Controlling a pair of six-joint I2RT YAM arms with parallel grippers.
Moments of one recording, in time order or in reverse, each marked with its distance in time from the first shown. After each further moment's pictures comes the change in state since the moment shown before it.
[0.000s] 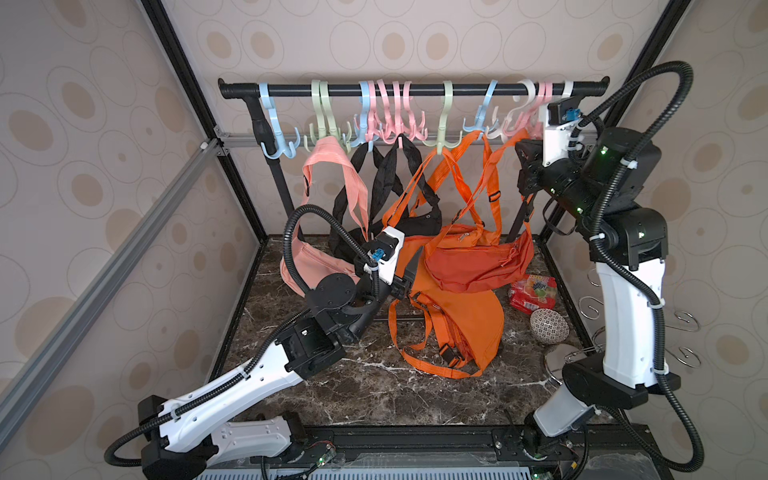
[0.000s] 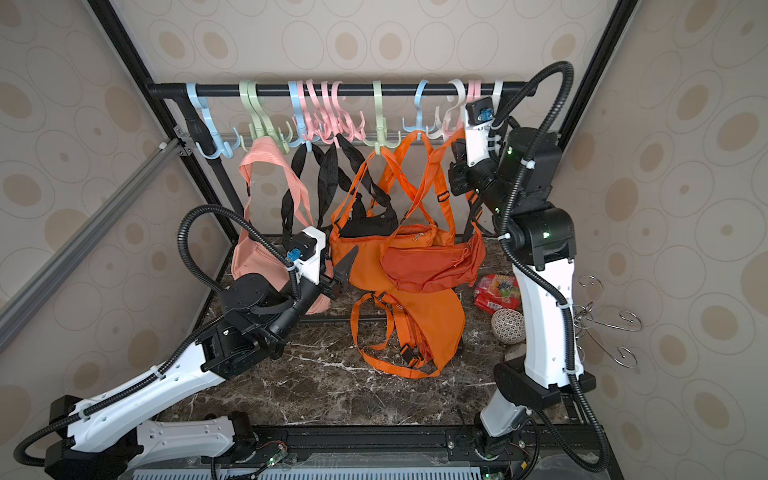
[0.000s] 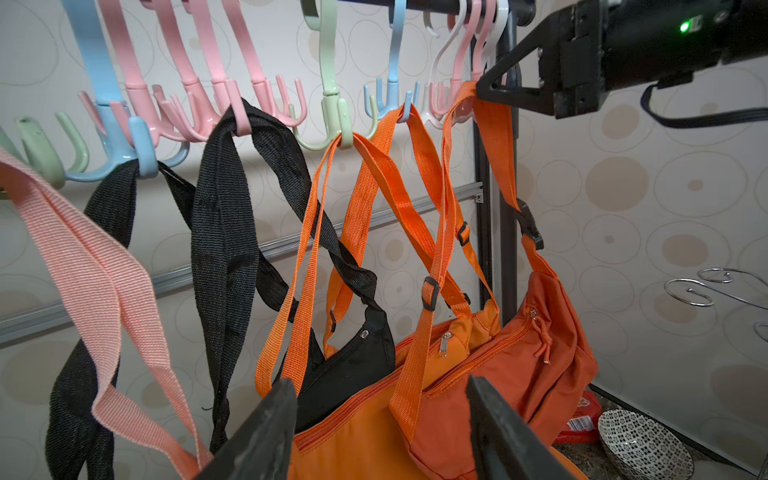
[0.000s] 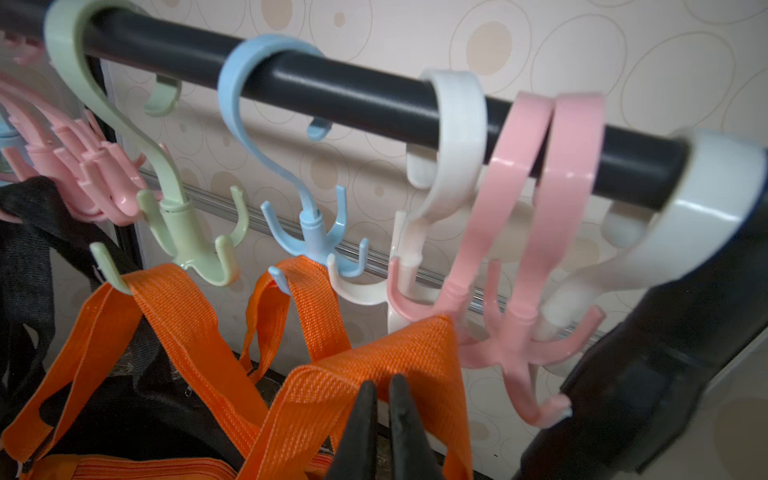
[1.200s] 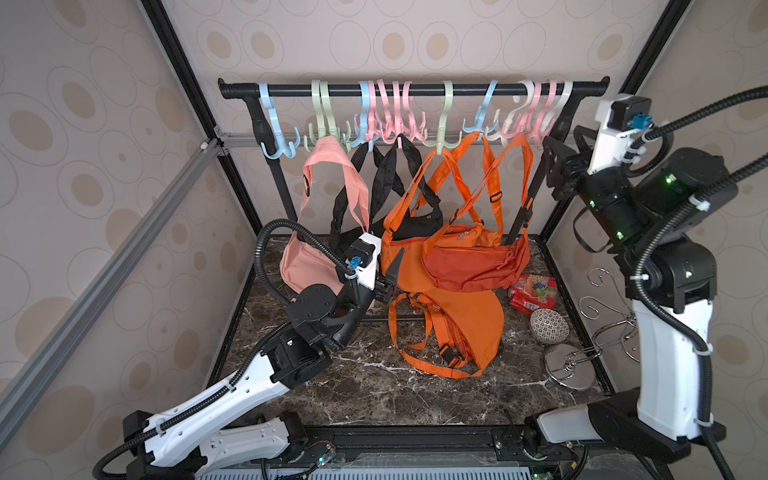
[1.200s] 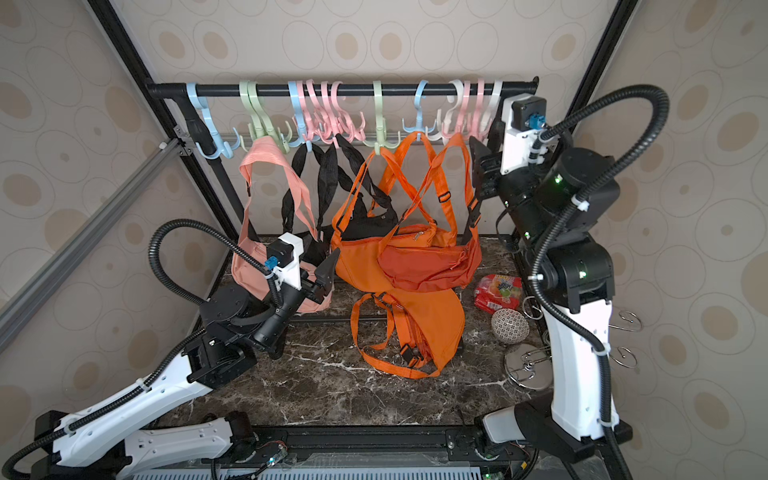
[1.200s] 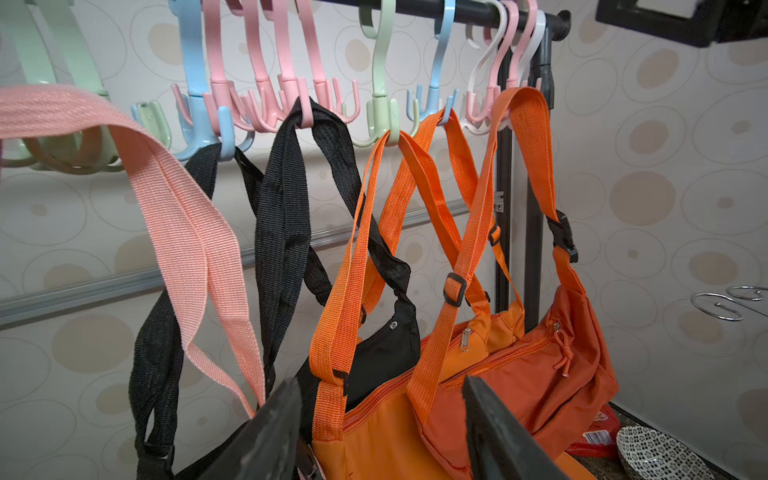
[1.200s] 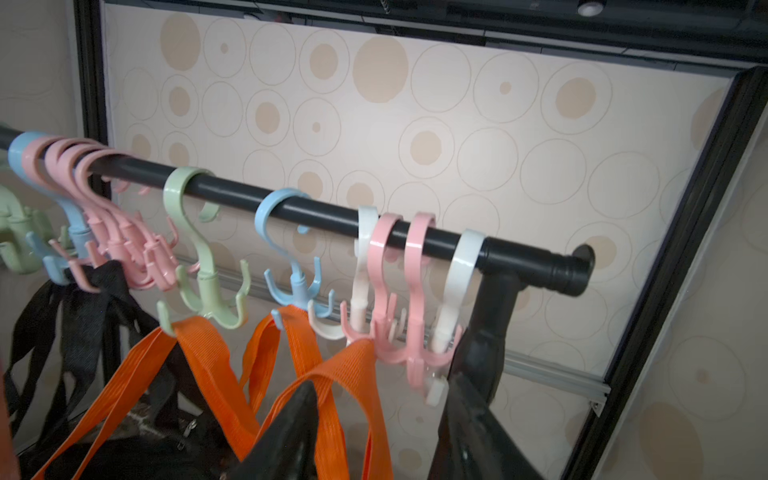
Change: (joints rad) left arm 0.027 -0.116 -0.120 0.047 -0.023 -0.024; right arm -0.013 -0.315 -0.349 0.220 0.010 0.017
